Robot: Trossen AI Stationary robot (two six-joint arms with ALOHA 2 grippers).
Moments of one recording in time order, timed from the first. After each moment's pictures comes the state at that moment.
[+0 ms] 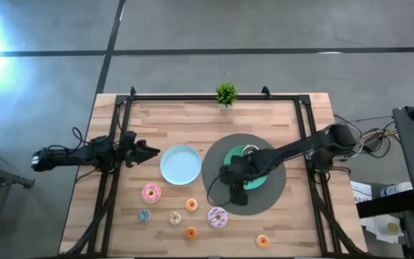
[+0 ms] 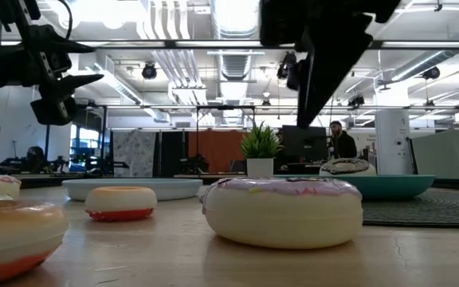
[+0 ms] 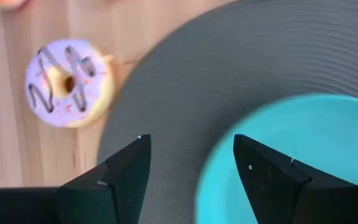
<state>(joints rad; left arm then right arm) 0.03 0.05 0.01 0.05 0.02 -0.93 0.25 1.79 1.33 -0.74 -0.04 0.35</state>
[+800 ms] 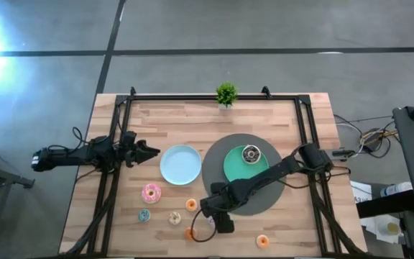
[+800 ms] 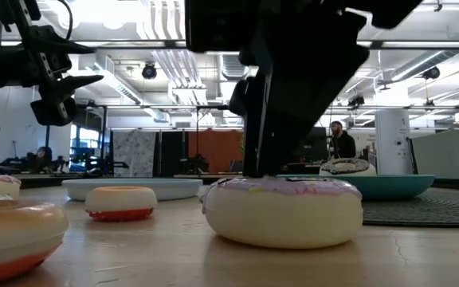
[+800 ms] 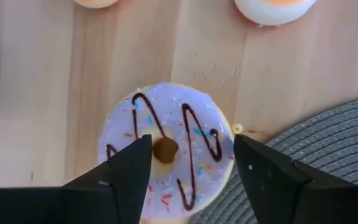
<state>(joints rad) 0.03 0.05 0.01 0.05 0.02 -0.93 0.39 2.16 1.64 -0.69 -0.08 0.33</state>
